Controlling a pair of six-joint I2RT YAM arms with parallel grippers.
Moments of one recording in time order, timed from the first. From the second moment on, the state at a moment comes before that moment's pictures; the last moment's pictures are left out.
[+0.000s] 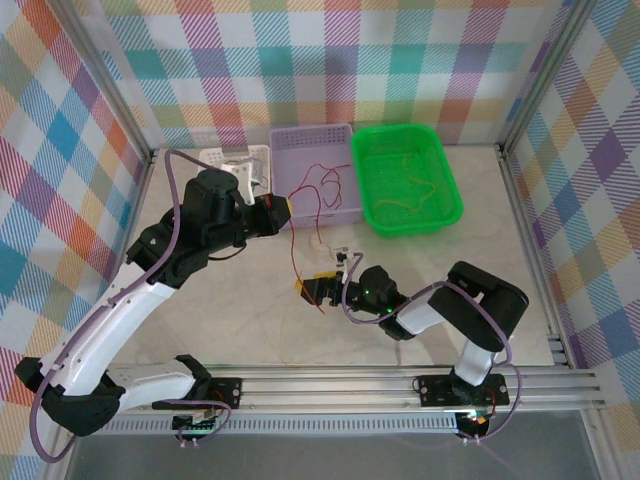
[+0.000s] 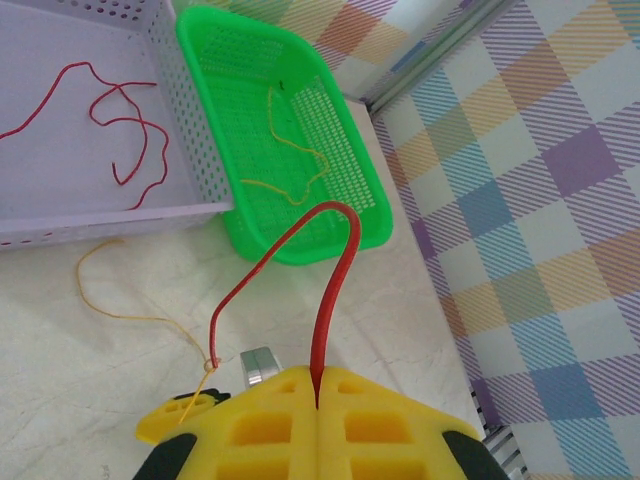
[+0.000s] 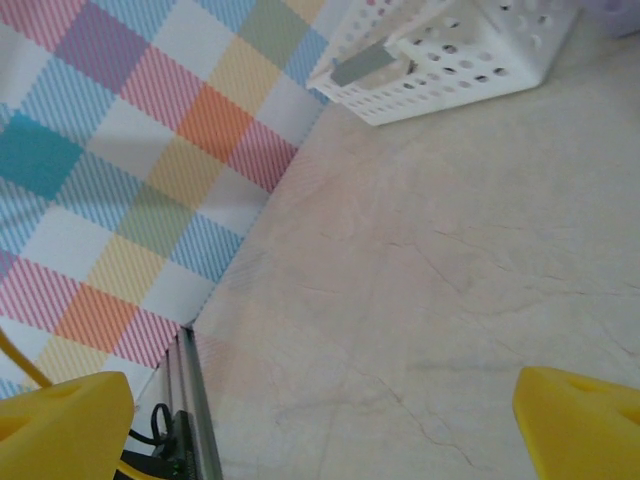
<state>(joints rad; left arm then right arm) -0.67 1.13 1.43 -0.74 0.06 -0.70 0.91 1.73 0.43 1.16 -0.26 0.84</state>
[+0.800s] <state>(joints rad) -0.67 1.13 1.43 -0.74 0.04 -0.70 0.95 1.42 0.43 0.77 -0.25 0.71</state>
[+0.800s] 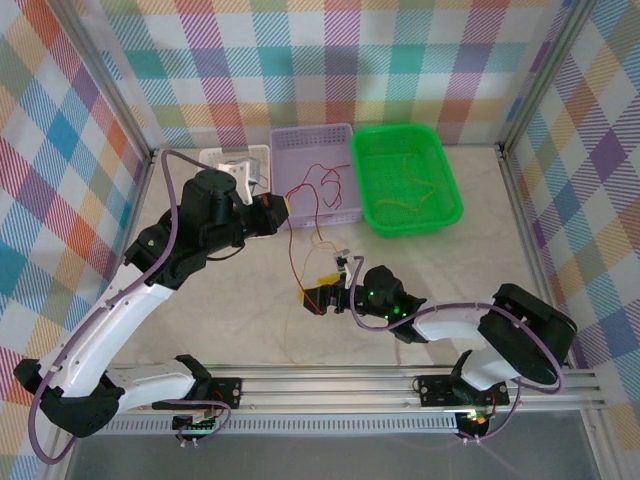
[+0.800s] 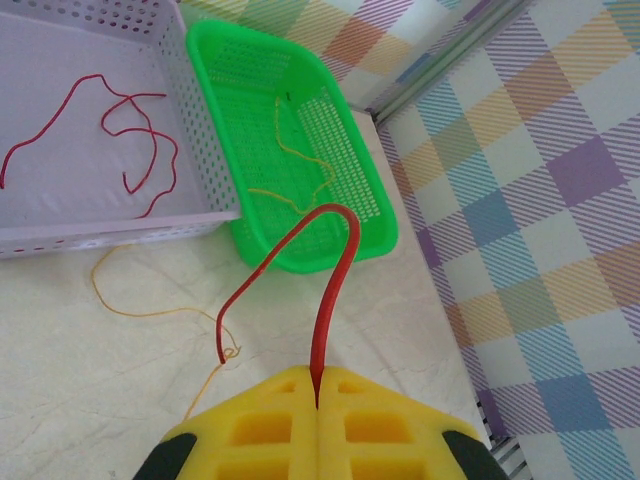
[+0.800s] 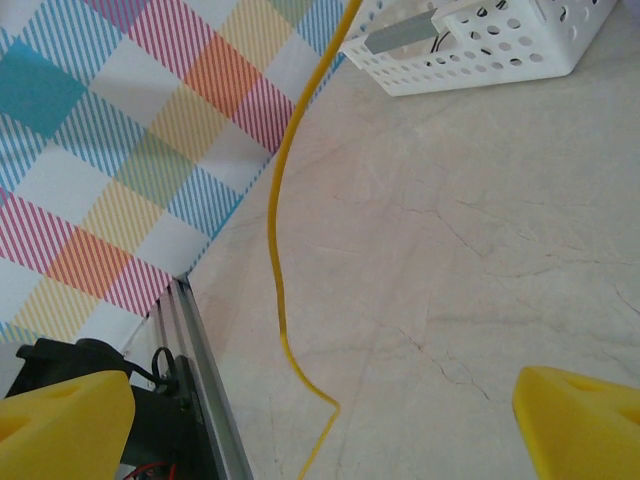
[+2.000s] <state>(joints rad) -0.67 1.11 1.47 -0.75 -0.02 -0.70 1.03 1.40 0.43 0.63 0.01 0.64</state>
